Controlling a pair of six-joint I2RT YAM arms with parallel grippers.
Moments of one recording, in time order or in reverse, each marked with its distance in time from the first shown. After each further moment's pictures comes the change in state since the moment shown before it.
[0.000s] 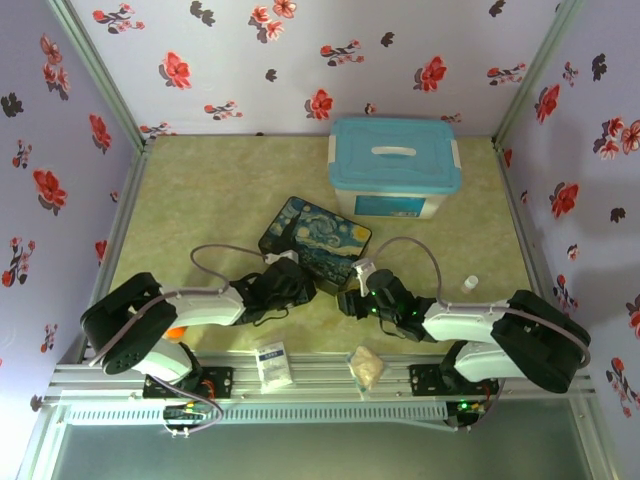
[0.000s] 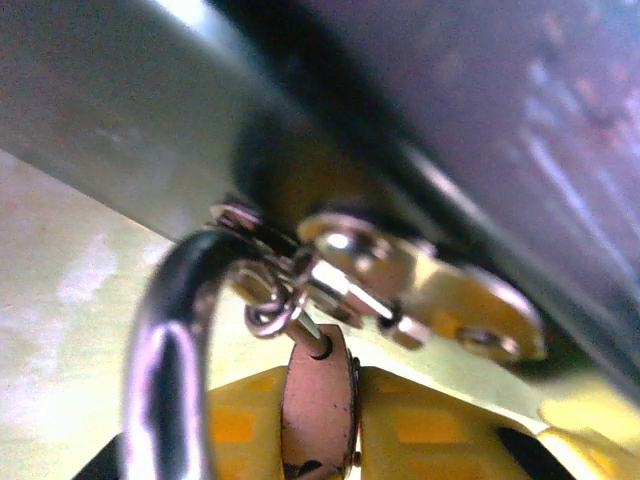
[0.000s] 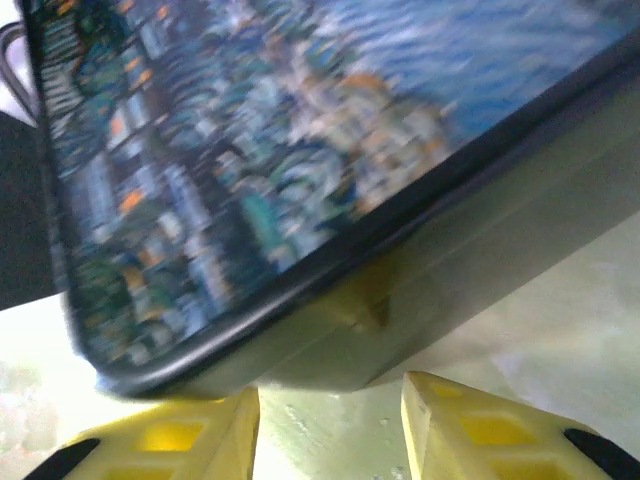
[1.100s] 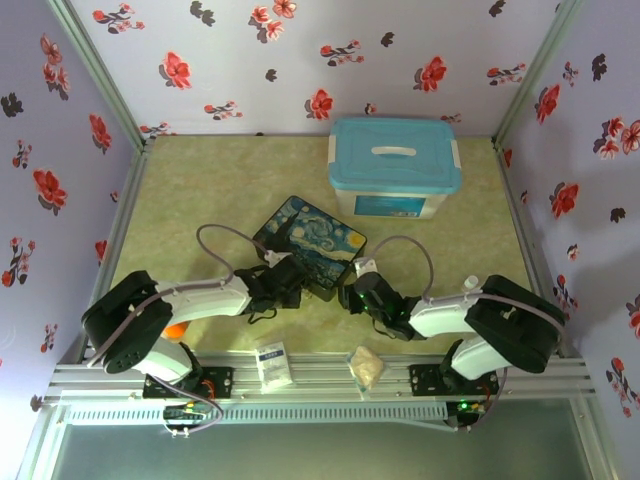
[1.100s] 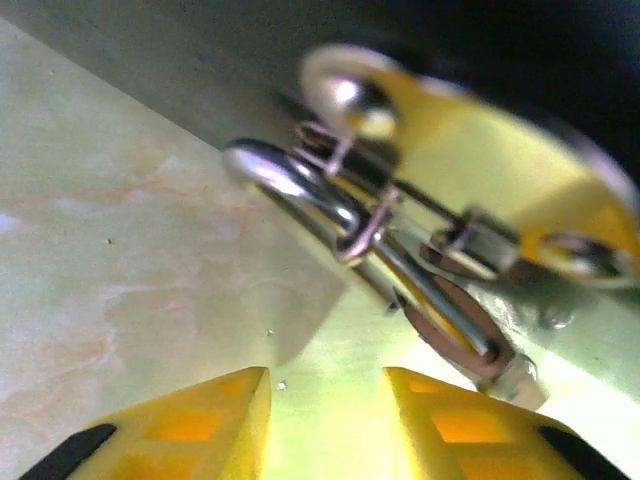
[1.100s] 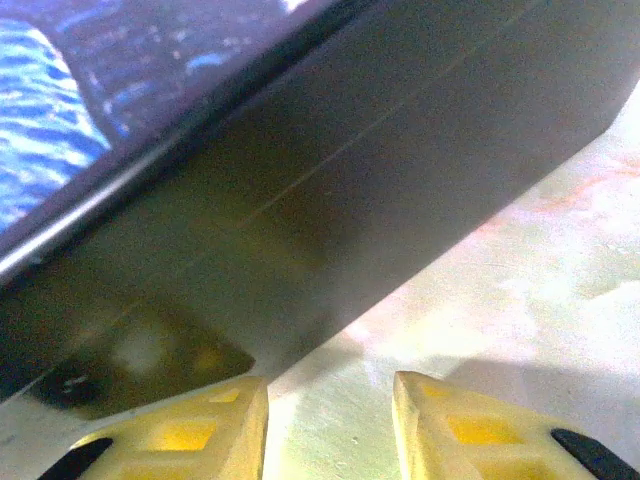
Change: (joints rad) left arm -0.008 -0.004 0.128 -0.437 -0.185 0.216; right arm 0.058 0.163 0.040 0.080 0.232 0.117
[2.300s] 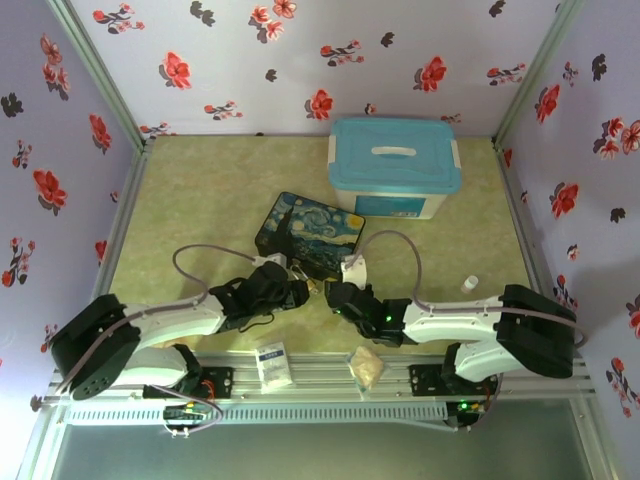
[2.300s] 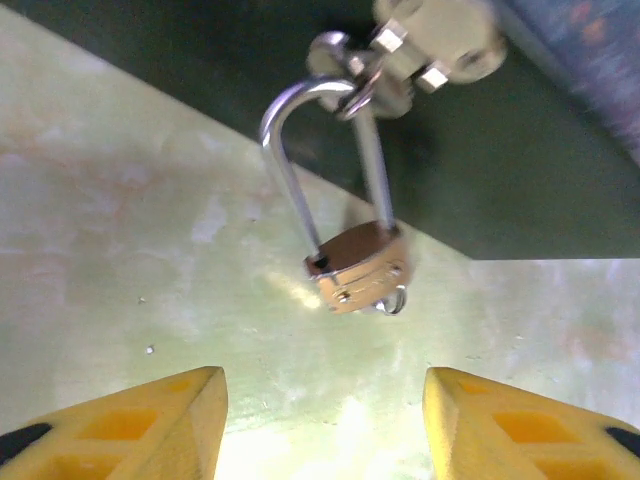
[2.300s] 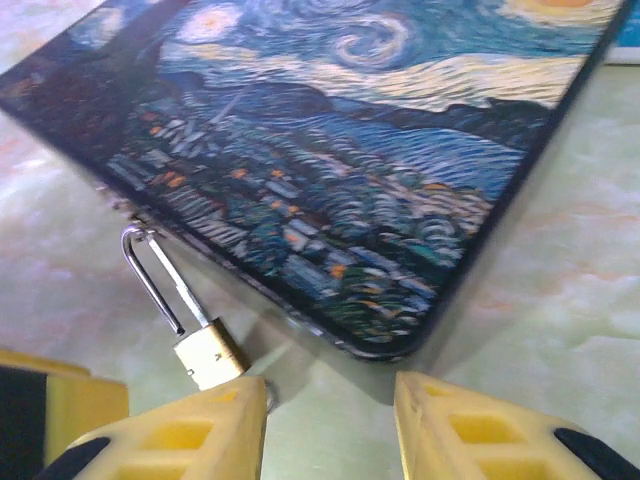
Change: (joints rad) left arm 0.014 -0.178 -0.211 0.338 0.150 -0.173; right arm 0.258 -0.109 0.203 -0.336 0.417 0.161
